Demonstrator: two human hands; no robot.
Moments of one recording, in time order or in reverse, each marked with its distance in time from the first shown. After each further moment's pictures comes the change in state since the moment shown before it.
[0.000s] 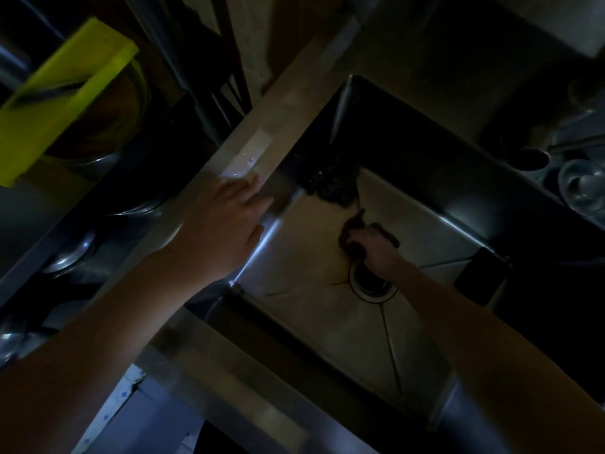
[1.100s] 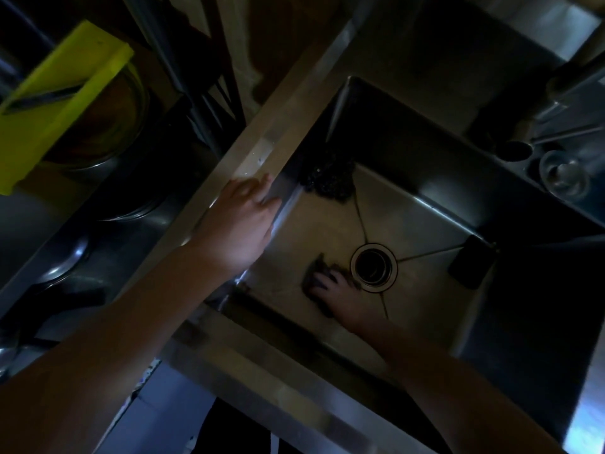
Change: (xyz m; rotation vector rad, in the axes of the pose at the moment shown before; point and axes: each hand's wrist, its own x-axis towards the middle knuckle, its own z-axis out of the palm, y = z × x) left_hand -0.002 -0.004 0.000 0.127 0.038 0.071; right_hand -0.058 -0.070 0.097 -0.342 -0.168 -0.093
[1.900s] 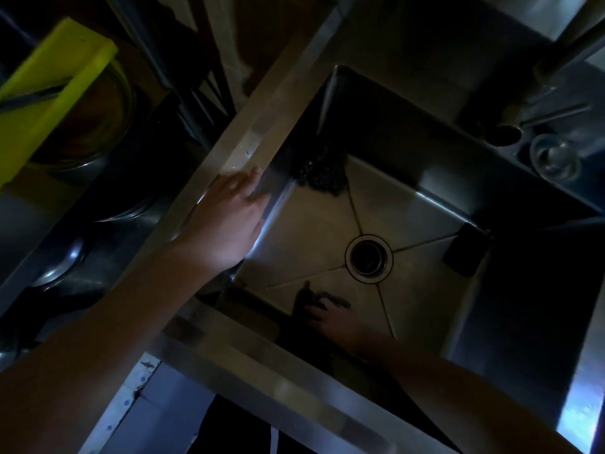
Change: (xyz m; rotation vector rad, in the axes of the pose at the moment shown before) left_hand -0.001 0.000 0.001 -0.027 -0.006 0.003; right_hand -0.039 -0.024 0.012 -0.165 -0.204 -0.275
